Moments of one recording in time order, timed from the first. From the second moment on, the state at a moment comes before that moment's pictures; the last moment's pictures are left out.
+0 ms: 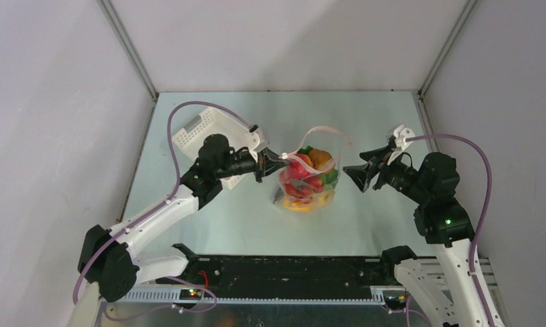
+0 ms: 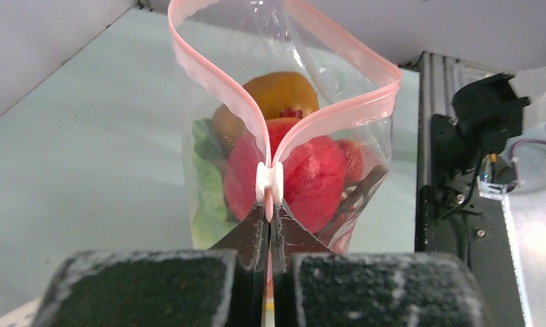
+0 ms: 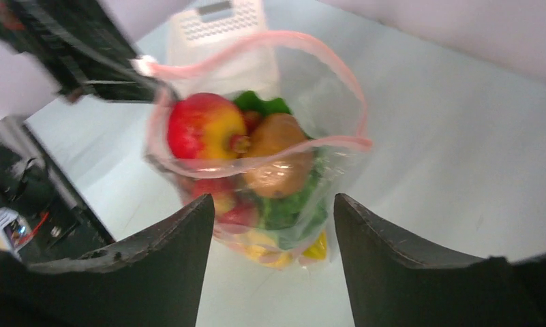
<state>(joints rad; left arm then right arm) -0.62 1.16 0.81 0.28 0.68 -0.02 0.23 0.64 0.93 -0.47 -0.49 0.06</state>
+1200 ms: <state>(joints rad) -0.80 0.90 0.81 -0.08 0.47 0.22 0.78 1.17 1.31 -0.45 -0.78 -0.51</state>
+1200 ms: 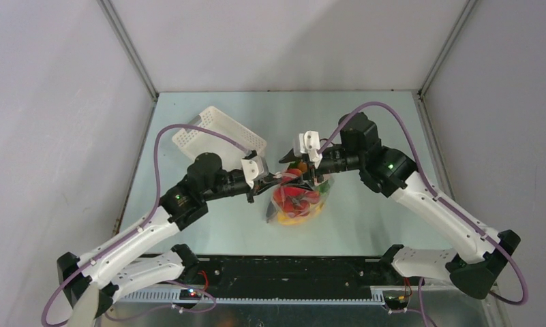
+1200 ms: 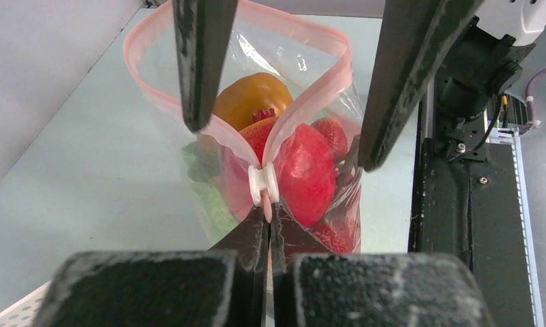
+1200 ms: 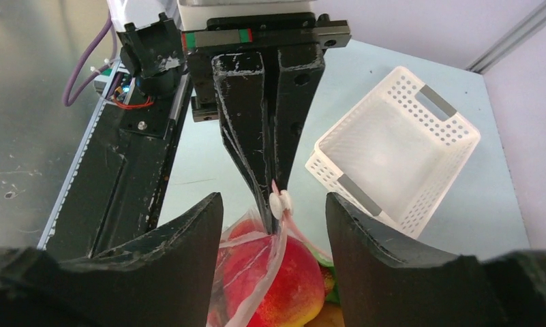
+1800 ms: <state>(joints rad) -0.81 0.90 0.83 -0.11 0.45 0.23 0.79 1.25 1.34 -0.50 -0.78 -0.54</state>
